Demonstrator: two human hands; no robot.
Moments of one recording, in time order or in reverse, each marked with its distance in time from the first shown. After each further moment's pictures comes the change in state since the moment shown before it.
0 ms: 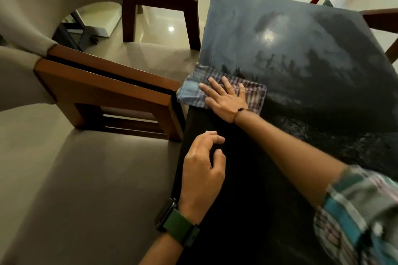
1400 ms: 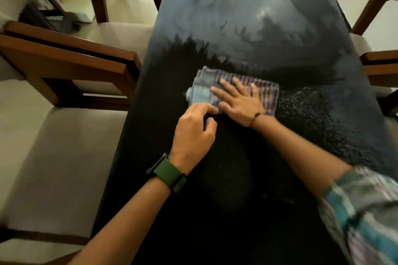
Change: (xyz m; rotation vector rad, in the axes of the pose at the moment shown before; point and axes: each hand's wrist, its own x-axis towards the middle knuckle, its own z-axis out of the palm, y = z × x) left_hand -0.047 0.071 0.095 0.226 -0.079 0.096; right_hand -0.168 0.131 0.032 -0.015 0.088 0.035
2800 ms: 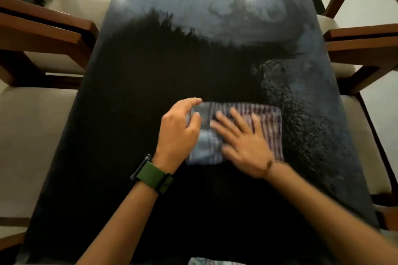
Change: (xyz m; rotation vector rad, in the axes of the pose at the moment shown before) left_hand -0.051 0.032 0.061 -0.093 -0.016 -0.078; right_hand -0.190 0.034 0.033 -0.028 -0.094 -0.124
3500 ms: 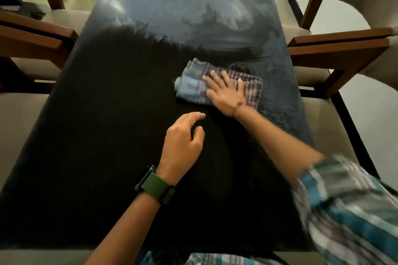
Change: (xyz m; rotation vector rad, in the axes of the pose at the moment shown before) left_hand -0.047 0.048 0.069 0.002 -0.030 0.073; right_hand 0.066 0.087 -0.037 0.146 0.007 0.244
